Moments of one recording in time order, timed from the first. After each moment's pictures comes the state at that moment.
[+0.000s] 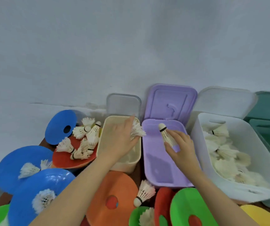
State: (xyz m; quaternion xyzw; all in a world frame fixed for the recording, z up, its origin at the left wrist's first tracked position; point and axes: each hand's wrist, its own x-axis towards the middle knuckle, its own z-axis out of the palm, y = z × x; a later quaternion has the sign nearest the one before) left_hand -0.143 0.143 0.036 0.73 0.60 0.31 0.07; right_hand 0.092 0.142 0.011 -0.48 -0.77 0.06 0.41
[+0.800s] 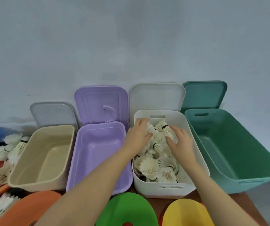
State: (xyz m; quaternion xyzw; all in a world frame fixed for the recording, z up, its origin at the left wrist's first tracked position) left_hand 0.182 0.219 0.027 0.78 0.53 0.28 0.18; right_hand 0.354 0.176 0.007 -0.66 -0.64 0.09 0.38
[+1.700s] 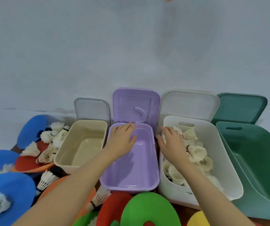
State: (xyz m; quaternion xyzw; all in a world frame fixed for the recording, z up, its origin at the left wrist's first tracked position) left_hand 0.040 0.176 0.044 0.77 0.62 0.15 0.02; right_hand 0.242 0.185 0.033 -0.60 -0.75 0.05 0.27
